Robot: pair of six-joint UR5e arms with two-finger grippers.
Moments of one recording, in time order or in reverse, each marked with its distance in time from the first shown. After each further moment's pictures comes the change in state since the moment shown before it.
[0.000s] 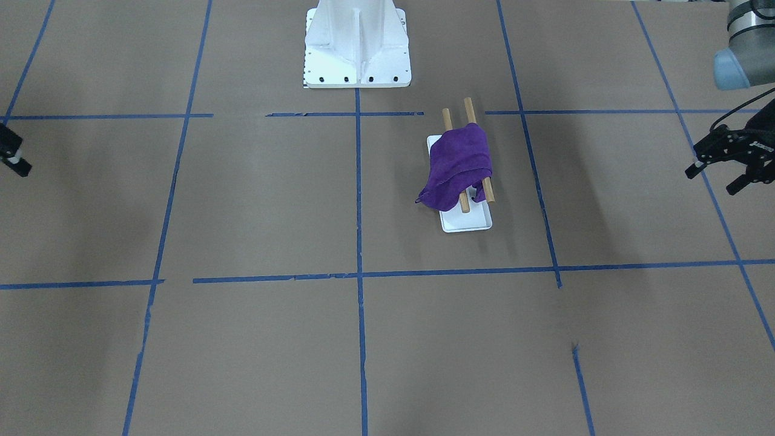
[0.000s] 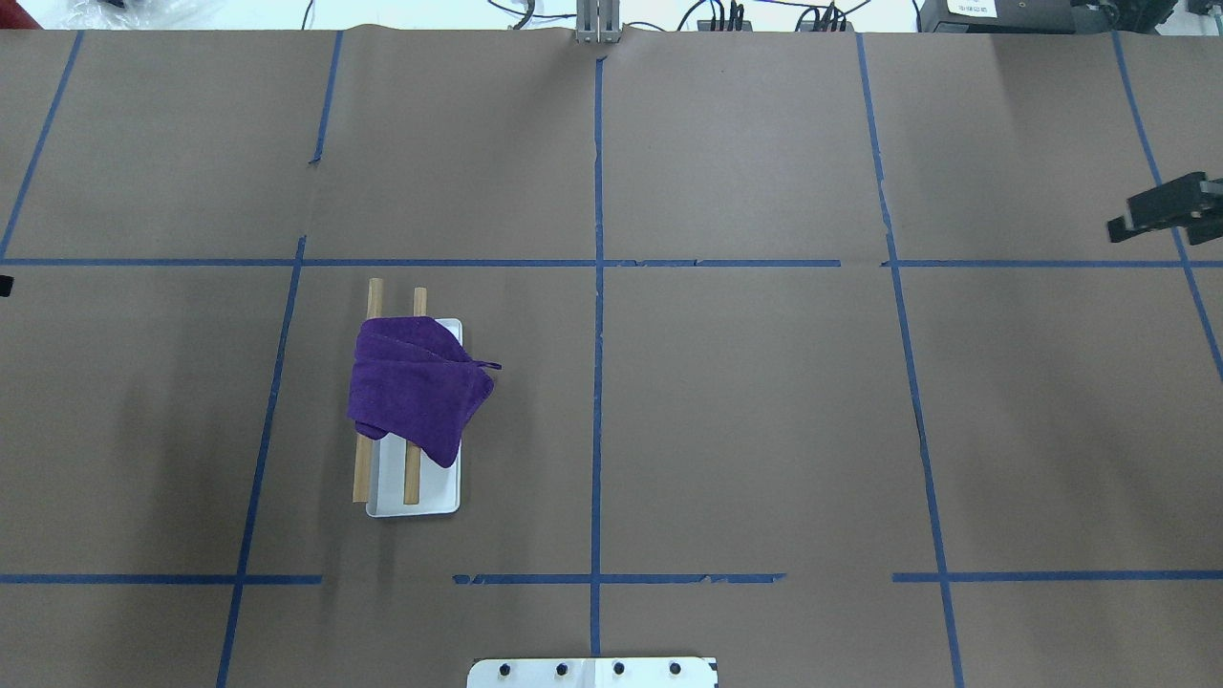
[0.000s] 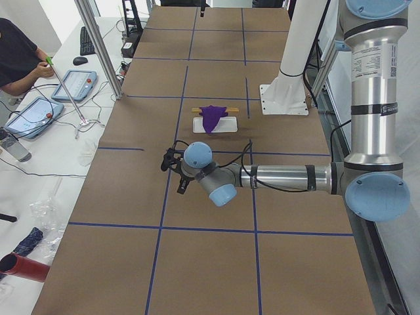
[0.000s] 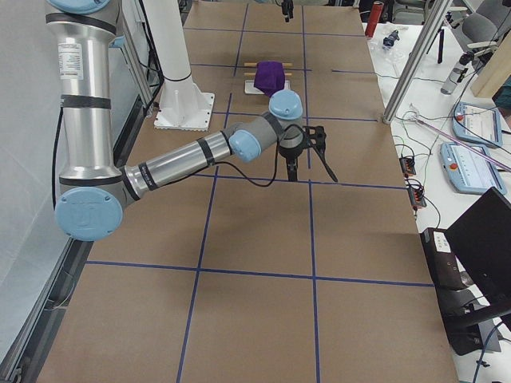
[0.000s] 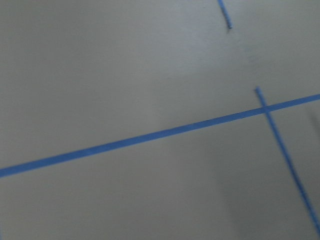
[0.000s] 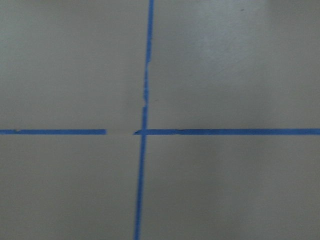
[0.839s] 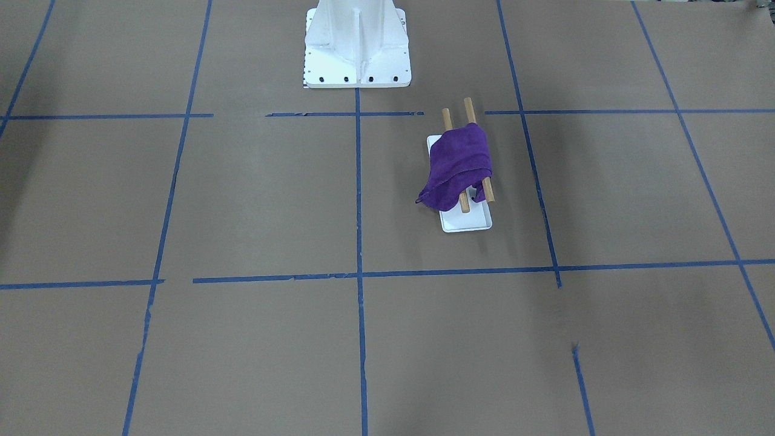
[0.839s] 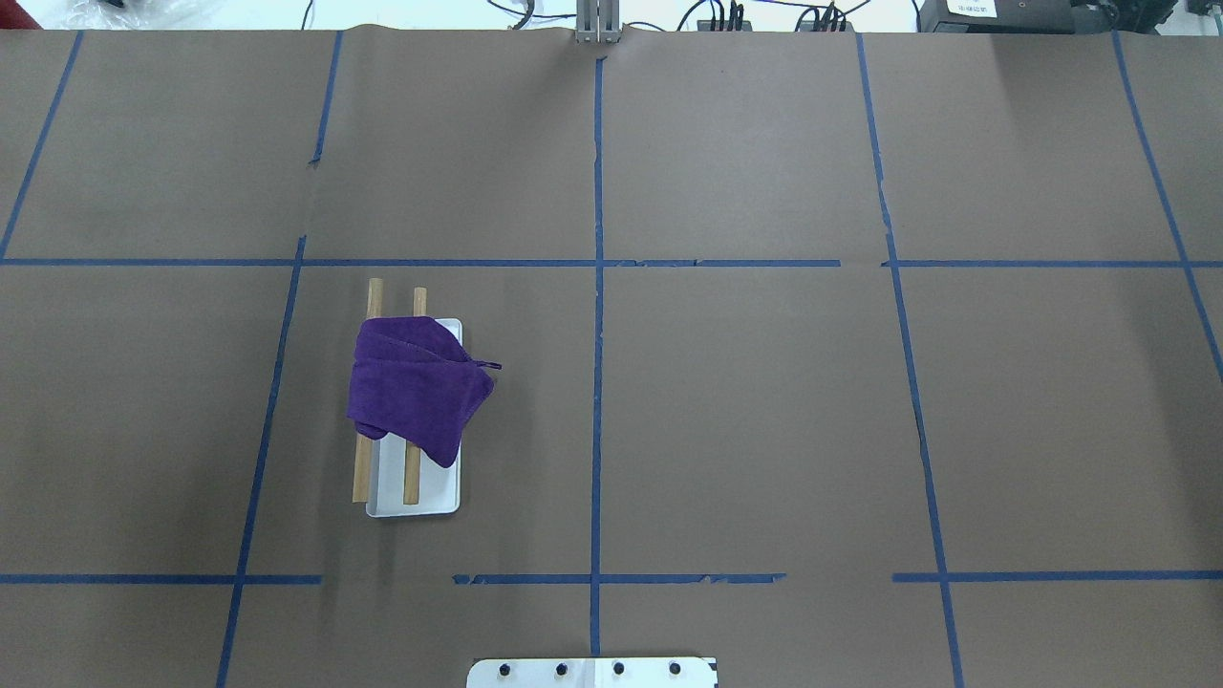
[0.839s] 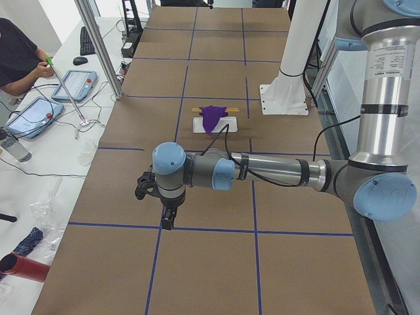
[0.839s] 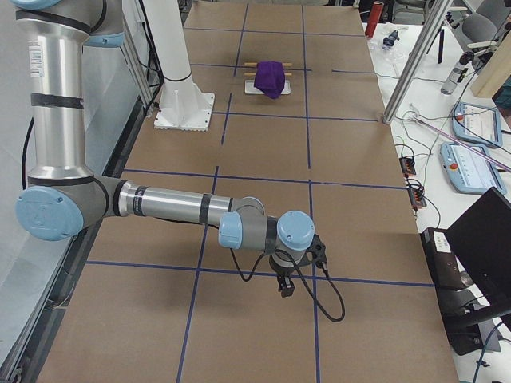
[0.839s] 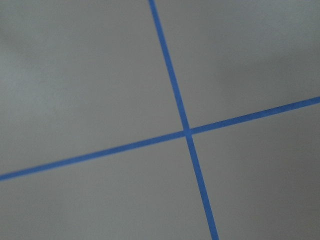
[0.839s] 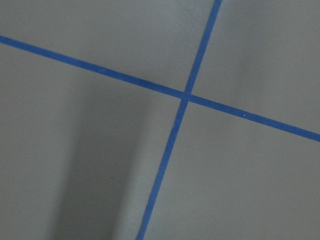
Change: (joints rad) left arm -0.288 -0.116 -0.131 0.993 0.066 0.551; right arm 0.265 -0.015 -0.407 -0.173 0.025 -0.763
